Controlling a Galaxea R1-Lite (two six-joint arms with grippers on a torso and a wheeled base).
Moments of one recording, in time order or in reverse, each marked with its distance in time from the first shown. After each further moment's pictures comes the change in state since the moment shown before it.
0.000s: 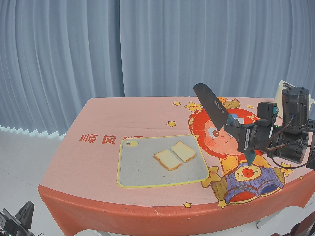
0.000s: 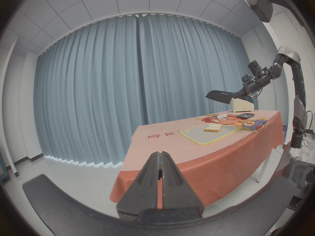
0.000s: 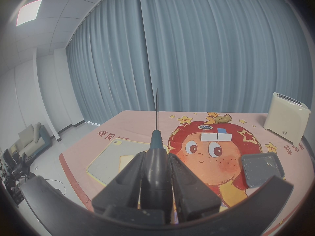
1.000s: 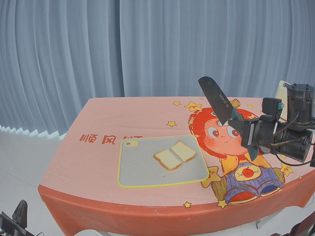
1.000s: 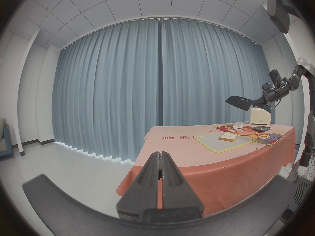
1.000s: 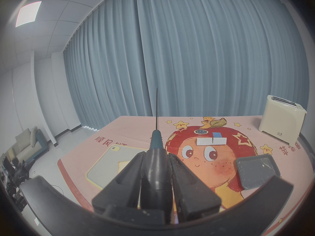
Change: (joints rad) left arm 0.027 -0.096 0.000 0.055 0.132 -0.116; right arm 0.006 -0.027 -0.011 0.000 -0.048 0.010
